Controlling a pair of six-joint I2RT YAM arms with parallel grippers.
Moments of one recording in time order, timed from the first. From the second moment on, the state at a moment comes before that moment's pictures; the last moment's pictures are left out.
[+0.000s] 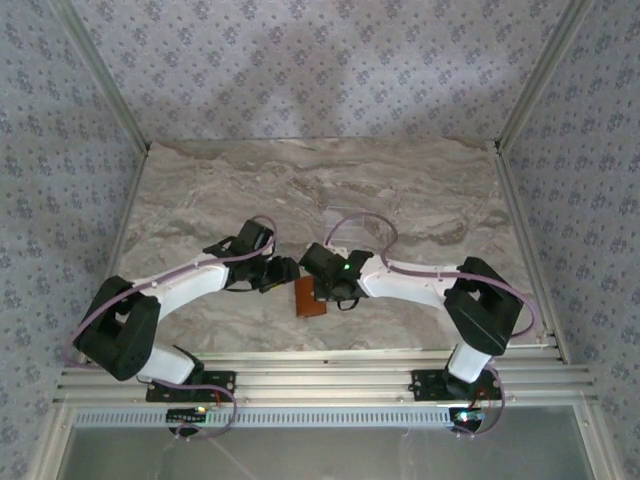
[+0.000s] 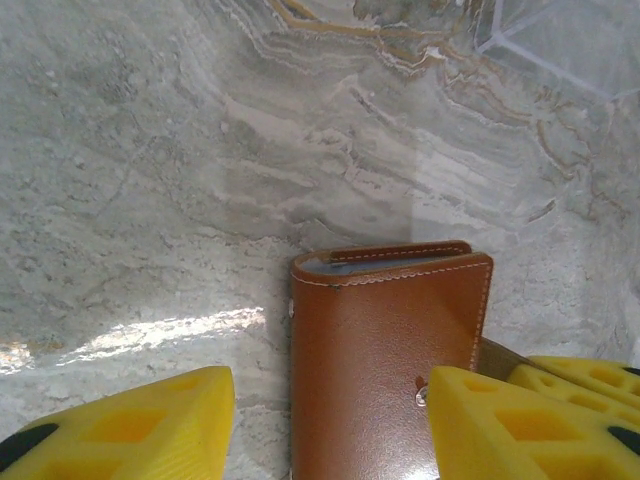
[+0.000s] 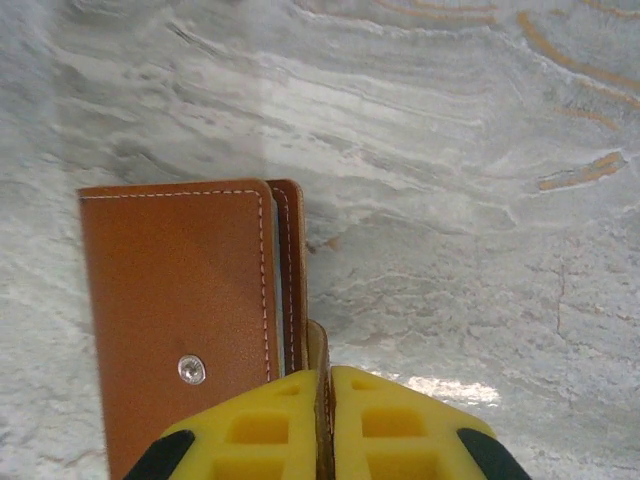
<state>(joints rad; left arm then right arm) -0.58 1.43 0.76 -0.37 0.33 -0.81 1.00 1.67 1.07 -0.60 0.18 0.91</state>
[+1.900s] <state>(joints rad) -0.59 1.36 0.73 -0.42 0.34 -0.78 1.00 1.51 0.95 -0.42 0.12 1.02</state>
